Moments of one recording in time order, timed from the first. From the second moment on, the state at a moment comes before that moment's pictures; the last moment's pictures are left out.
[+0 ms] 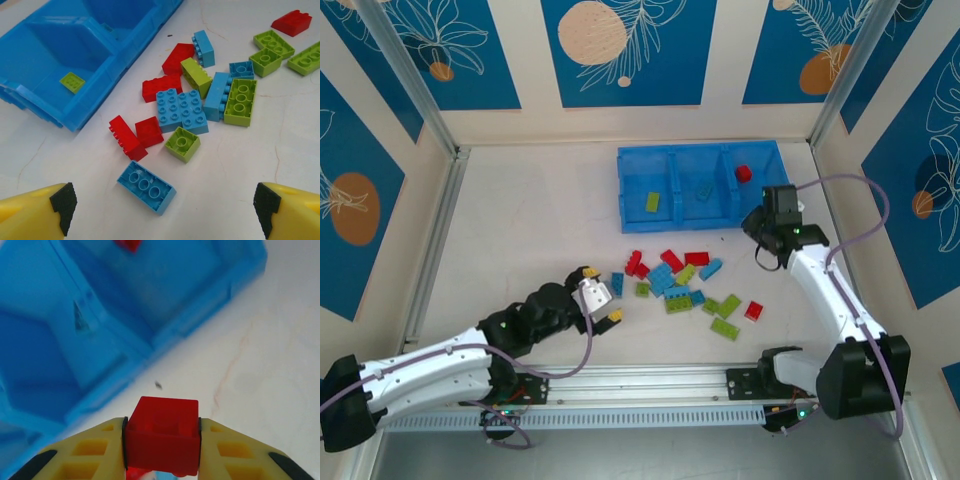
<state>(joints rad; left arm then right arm) -1.03 0.76 0.38 -0.06 -0.15 0.23 0.08 1.22 0.99 -0.63 0.13 0.76</state>
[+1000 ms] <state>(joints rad) -1.03 0.68 0.36 -0.06 -0.24 0.23 0.11 1.17 1.00 -0.64 -0.05 0.77</state>
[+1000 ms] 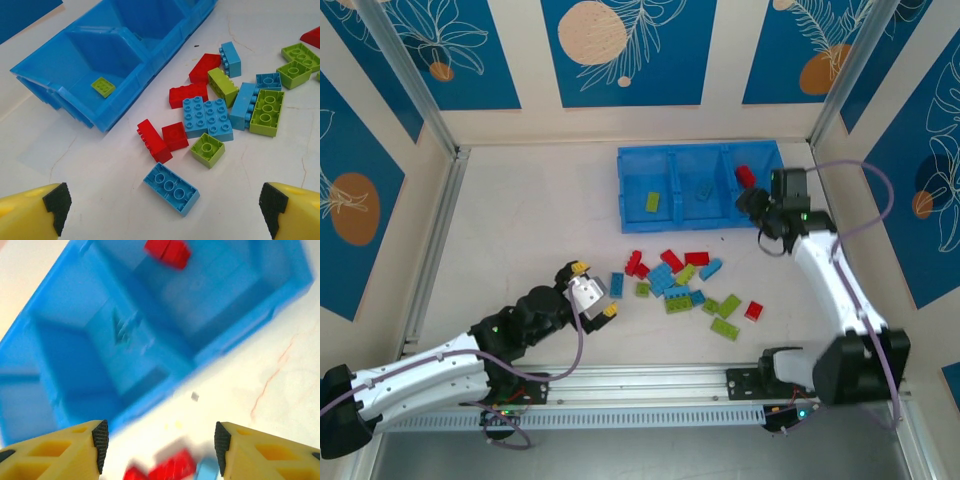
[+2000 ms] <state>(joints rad) -1.03 0.69 0.33 -0.02 -0.14 0.24 0.34 1.59 0.85 -0.61 -0.03 0.78</state>
